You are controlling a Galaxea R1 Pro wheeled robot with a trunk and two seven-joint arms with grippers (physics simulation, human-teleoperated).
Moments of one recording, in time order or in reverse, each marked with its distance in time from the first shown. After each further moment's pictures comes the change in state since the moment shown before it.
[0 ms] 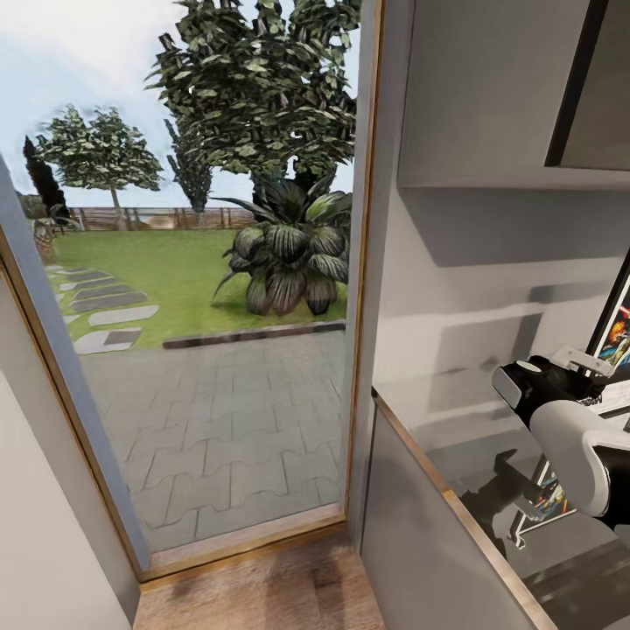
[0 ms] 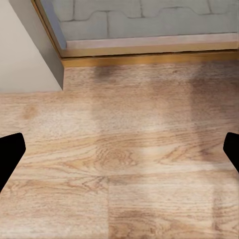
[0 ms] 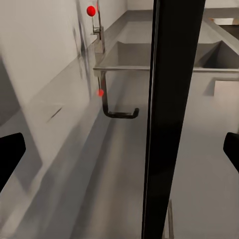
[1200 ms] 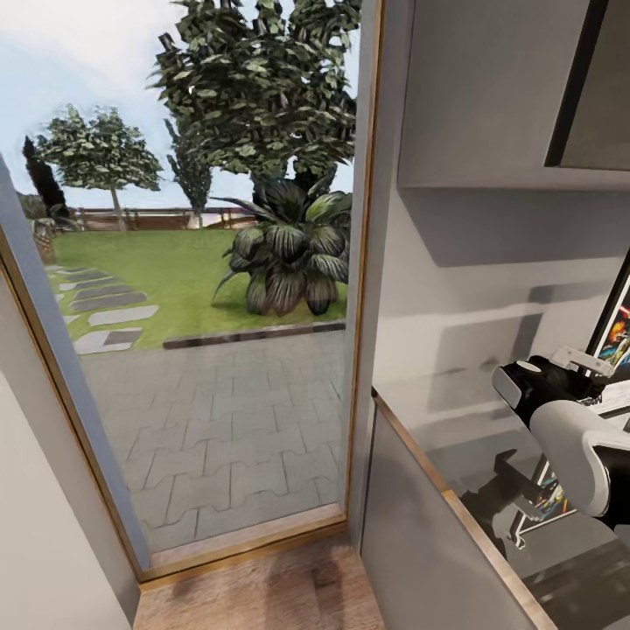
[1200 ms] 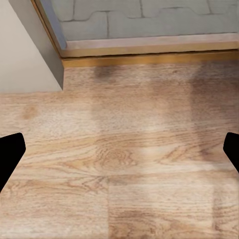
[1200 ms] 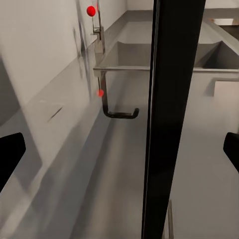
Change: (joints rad) left arm 0.000 0.000 0.000 0.000 0.000 0.000 0.000; right arm 0.000 0.000 0.000 0.000 0.001 0.000 0.000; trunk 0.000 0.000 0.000
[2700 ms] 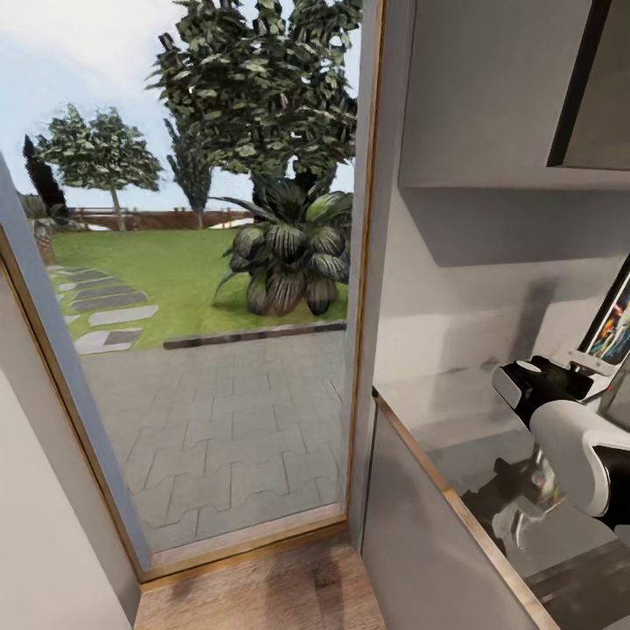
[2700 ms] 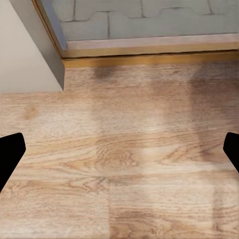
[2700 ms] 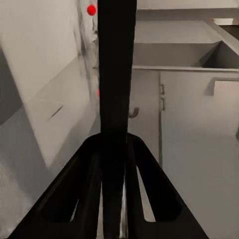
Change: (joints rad) left arm -0.001 0.000 0.000 0.000 0.000 0.000 0.000; right arm 0.000 0.000 -0.001 0.000 0.001 0.004 0.000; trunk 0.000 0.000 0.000
